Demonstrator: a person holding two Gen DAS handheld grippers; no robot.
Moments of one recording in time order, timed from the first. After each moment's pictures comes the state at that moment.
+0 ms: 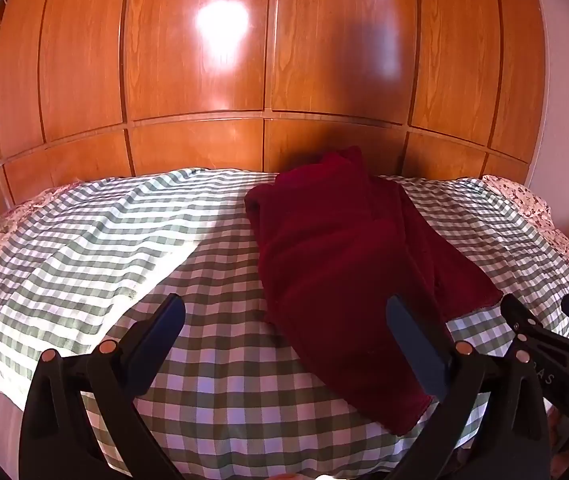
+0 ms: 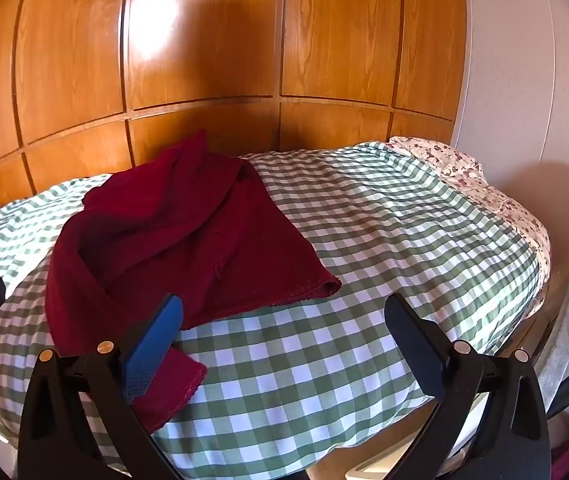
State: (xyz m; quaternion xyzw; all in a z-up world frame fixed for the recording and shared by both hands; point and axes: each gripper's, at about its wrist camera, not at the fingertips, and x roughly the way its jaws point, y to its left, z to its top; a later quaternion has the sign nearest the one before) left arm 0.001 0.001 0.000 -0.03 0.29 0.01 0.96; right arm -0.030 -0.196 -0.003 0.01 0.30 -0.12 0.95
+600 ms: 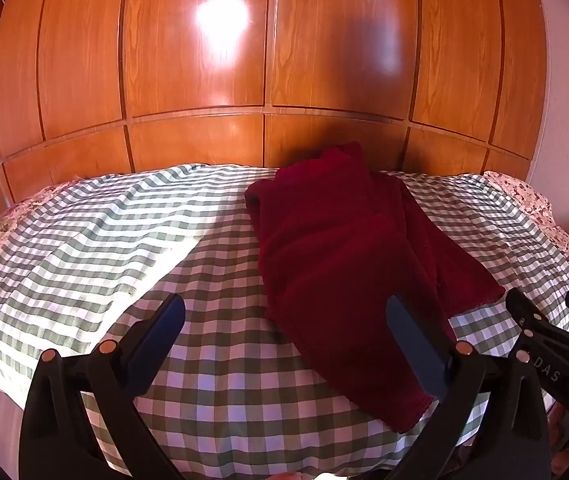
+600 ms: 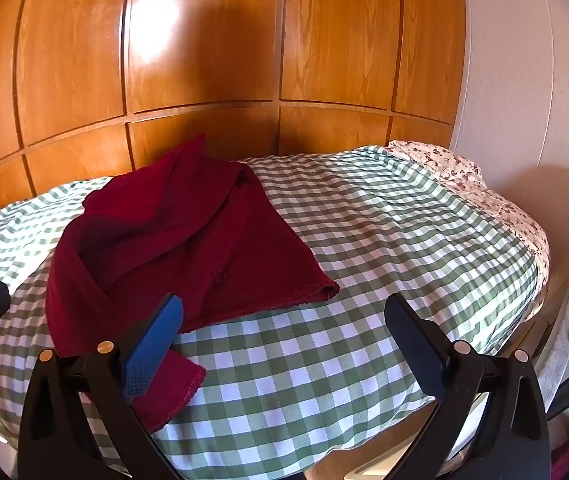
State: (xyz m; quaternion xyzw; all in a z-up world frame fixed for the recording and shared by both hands) left arm 0.000 -0.002 -0.002 -0.02 0.30 0.01 0.96; right arm -0.030 -0.197 0.001 0.00 0.30 -0.13 0.94
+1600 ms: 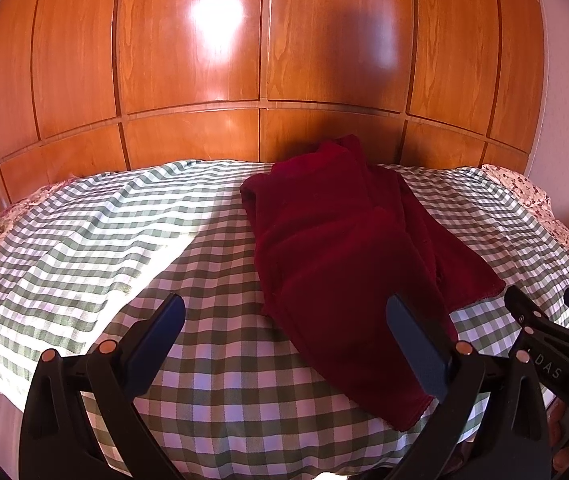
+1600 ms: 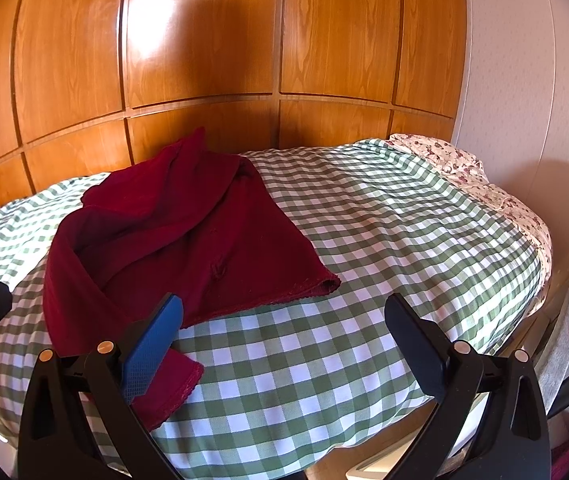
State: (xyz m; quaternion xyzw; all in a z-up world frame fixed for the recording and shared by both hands) left arm 0.005 -0.005 -0.007 -0.01 0.30 0.00 0.95; right arm -0.029 -0.198 -0.005 0.01 0.31 -0.13 0.94
